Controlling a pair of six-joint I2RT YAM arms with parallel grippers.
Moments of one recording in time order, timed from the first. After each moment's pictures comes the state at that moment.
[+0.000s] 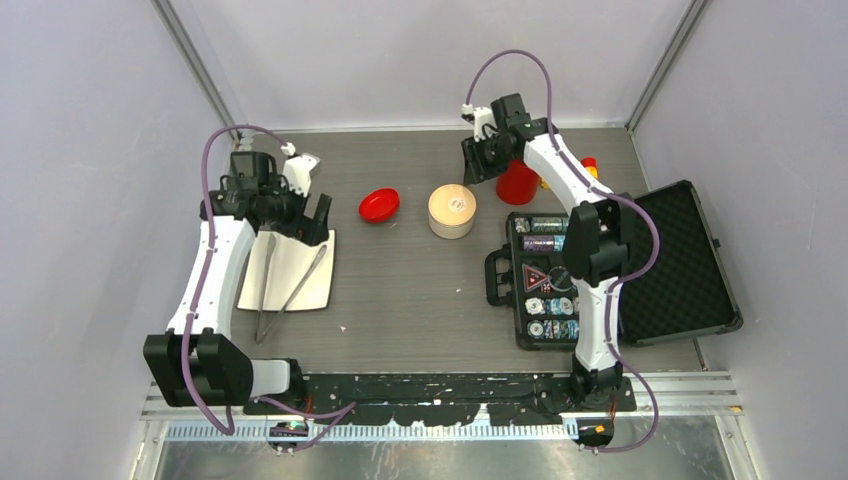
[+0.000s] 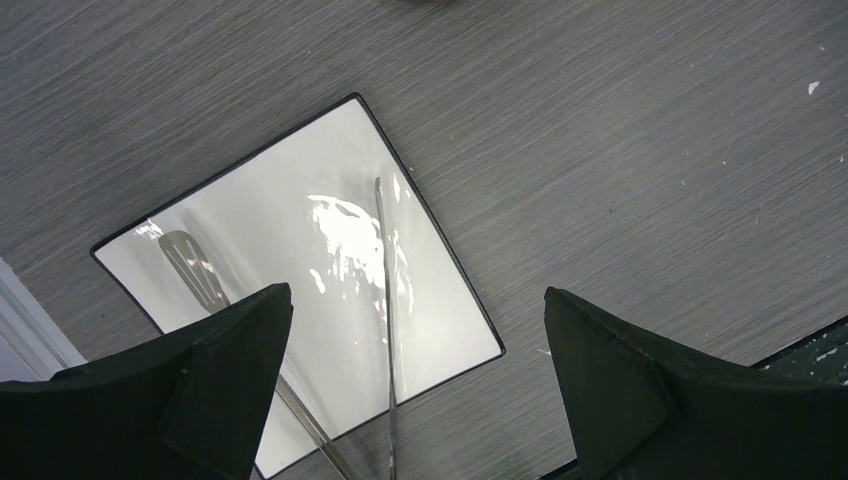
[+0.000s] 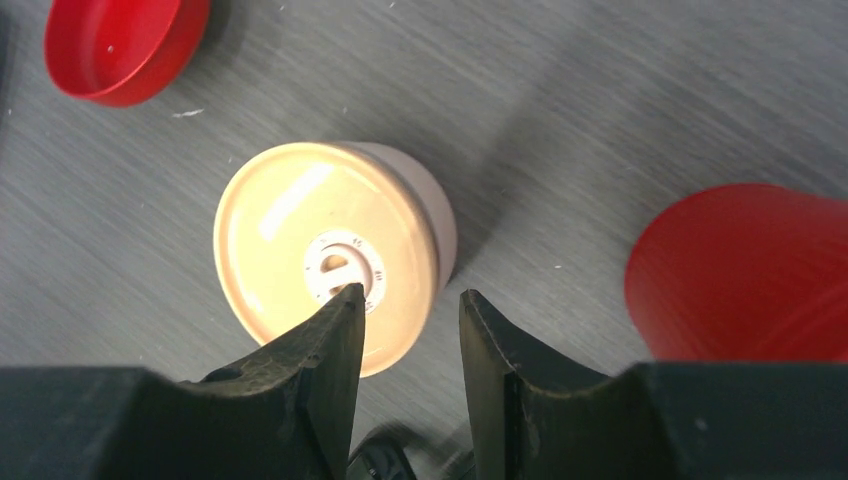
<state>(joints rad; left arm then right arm) 0.01 1.30 1.26 -0.91 0.37 0.39 0.33 2.12 1.95 -0.79 -0.36 -0.10</state>
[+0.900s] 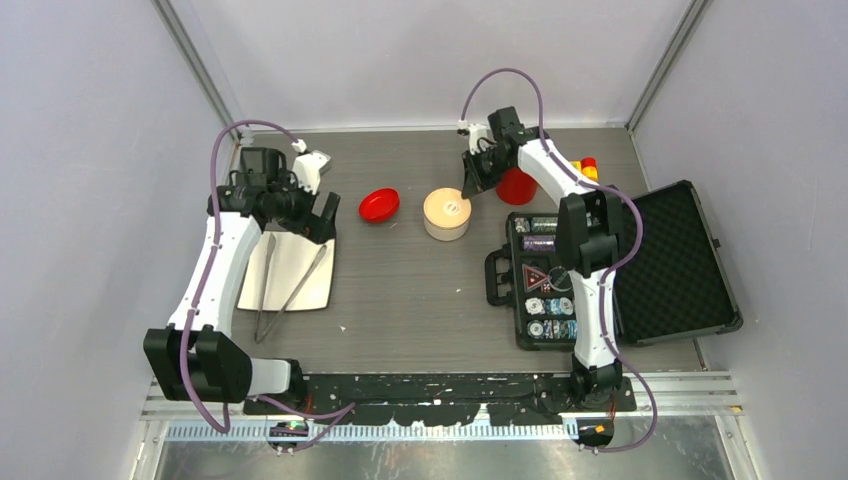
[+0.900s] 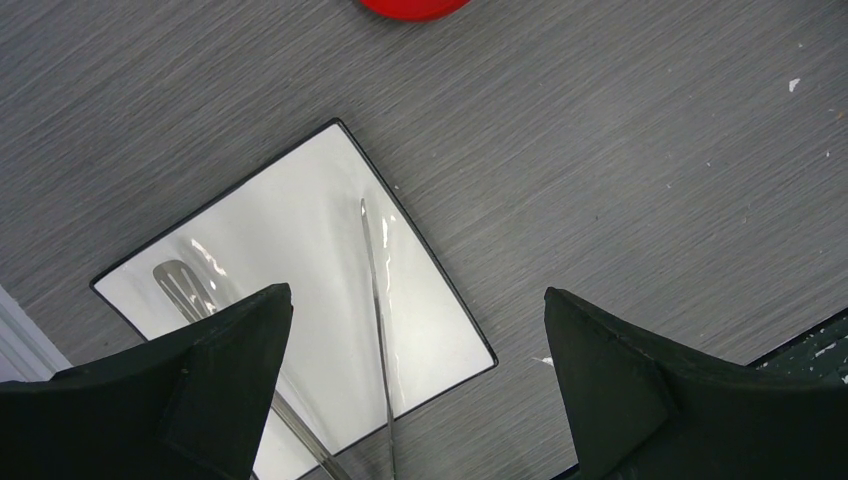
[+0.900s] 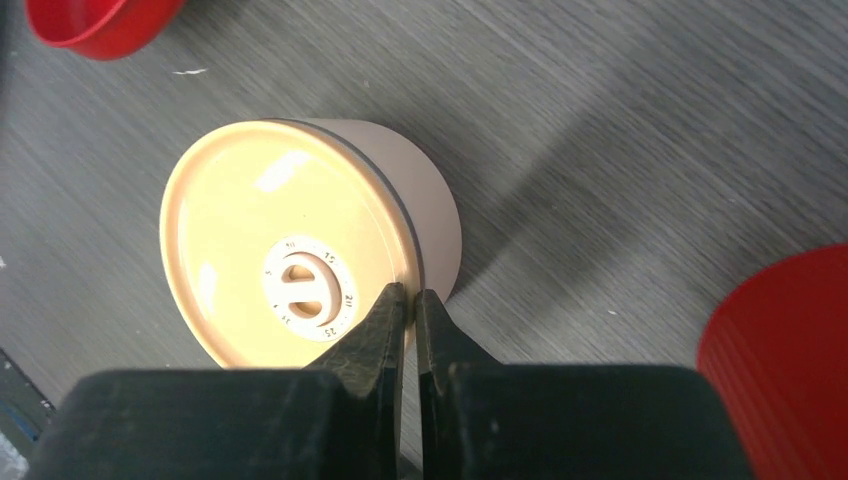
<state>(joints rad) -0.04 1.32 1.29 -0.90 0.36 0.39 0.30 2.24 1.97 -0.78 -0.49 -0.16</state>
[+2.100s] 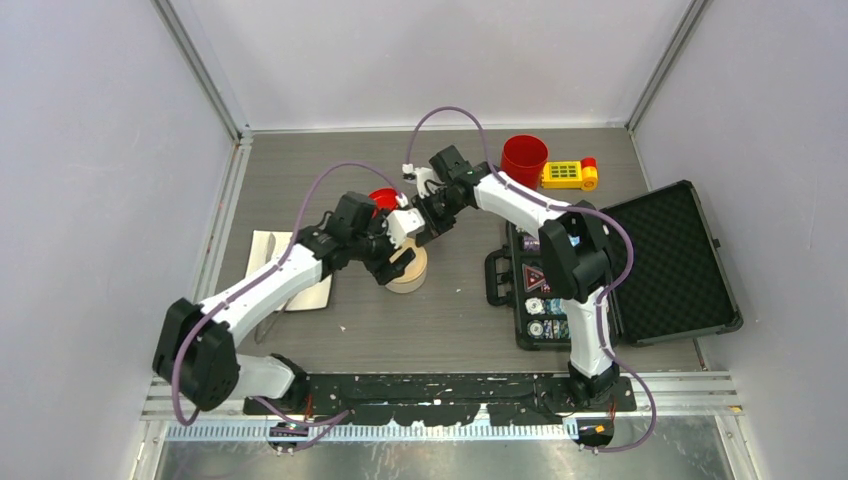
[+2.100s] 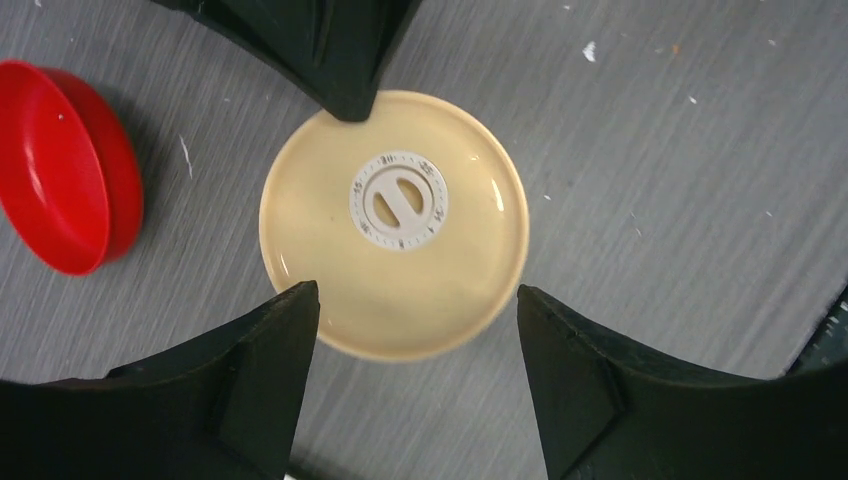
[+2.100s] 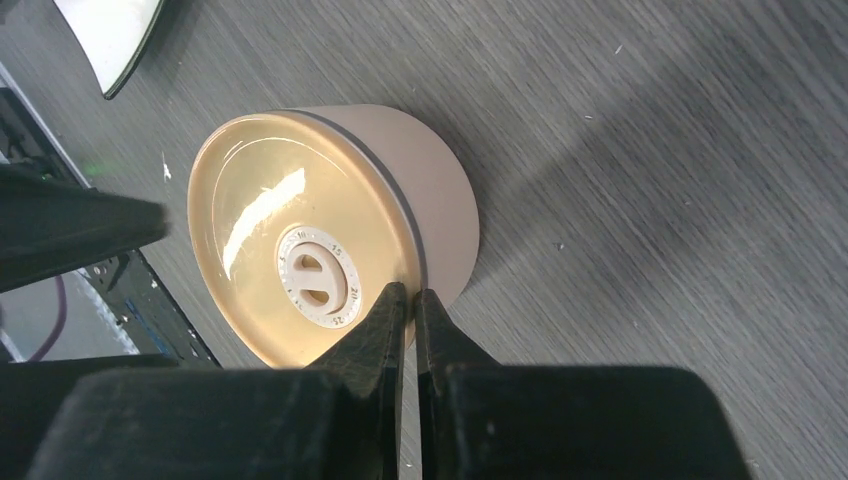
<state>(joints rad) -0.56 1.30 0.94 -0.46 0.32 0.42 0.60 2.09 1.69 -0.67 -0.54 0.04</state>
